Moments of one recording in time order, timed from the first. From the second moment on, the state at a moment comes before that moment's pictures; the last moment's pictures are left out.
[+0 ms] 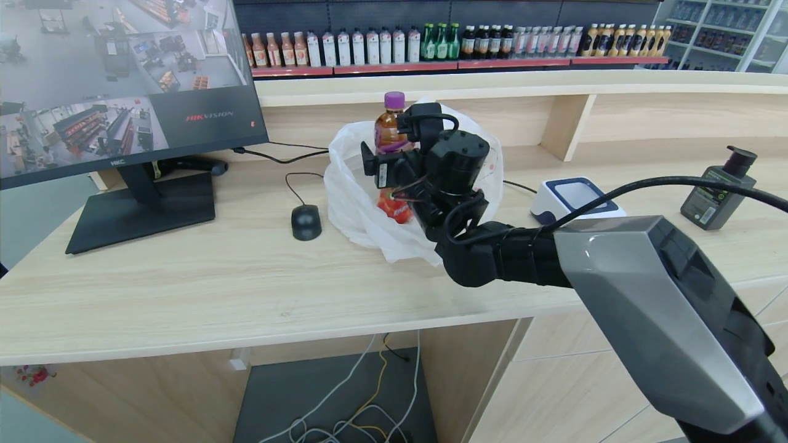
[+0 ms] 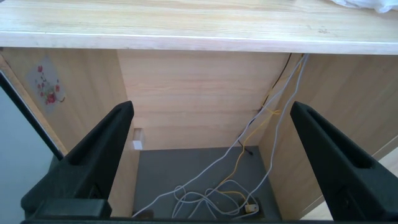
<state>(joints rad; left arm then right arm) 0.00 0.00 0.00 0.00 0.00 0.01 0.67 2.45 -2.00 -0.79 -0.33 -0.14</state>
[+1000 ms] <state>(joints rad) 0.00 0.00 0.00 0.00 0.00 0.01 0.71 1.96 -1.54 -0.85 -0.37 -0.18</state>
